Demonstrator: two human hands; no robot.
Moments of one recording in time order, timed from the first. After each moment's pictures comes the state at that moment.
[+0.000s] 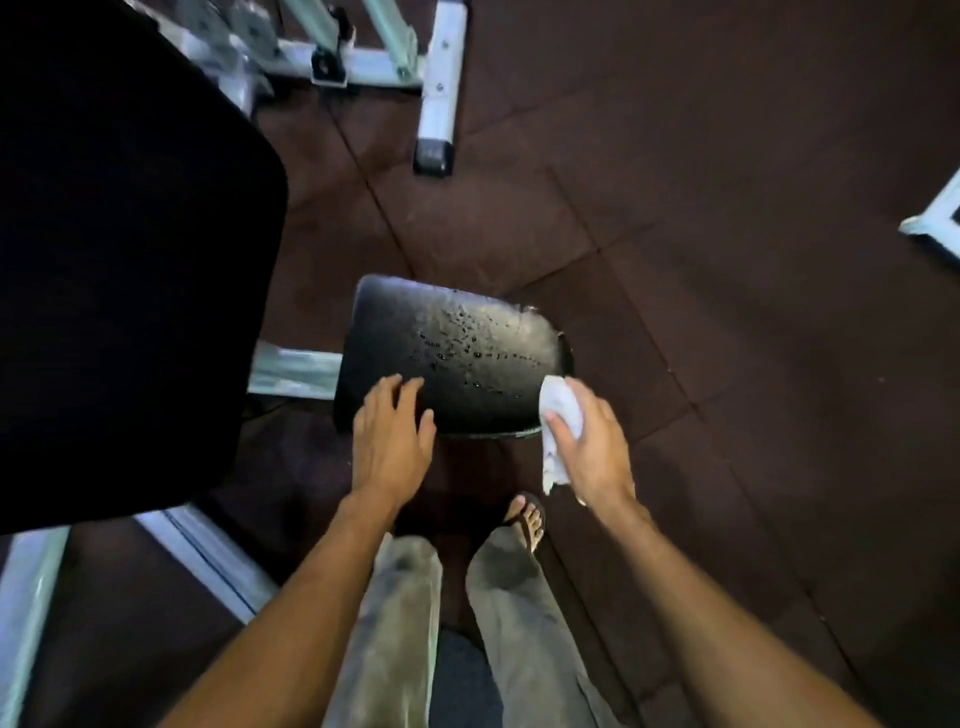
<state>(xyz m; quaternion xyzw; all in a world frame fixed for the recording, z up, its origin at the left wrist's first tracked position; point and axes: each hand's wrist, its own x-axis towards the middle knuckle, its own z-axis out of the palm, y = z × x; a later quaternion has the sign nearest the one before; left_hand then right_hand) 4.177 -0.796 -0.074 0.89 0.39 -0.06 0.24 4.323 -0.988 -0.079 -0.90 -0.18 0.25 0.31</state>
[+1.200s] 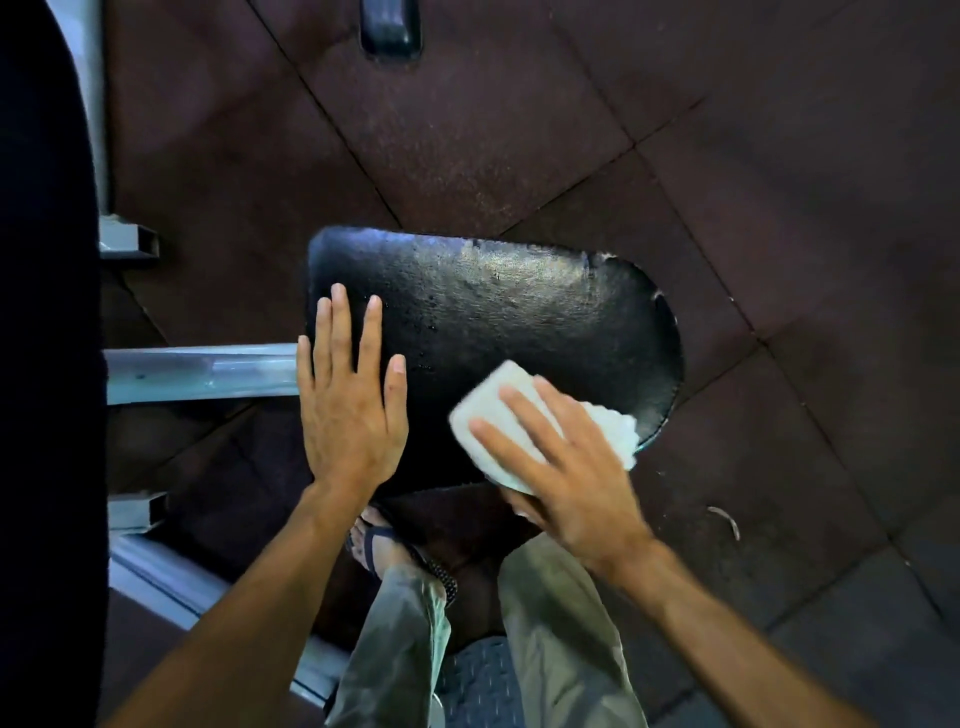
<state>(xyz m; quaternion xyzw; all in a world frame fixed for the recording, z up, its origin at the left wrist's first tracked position) 4.203 -0.692 -0.217 0.93 0.33 -0.01 0.15 4.285 -0.911 -0.204 -0.83 -0.54 0.08 0.13</state>
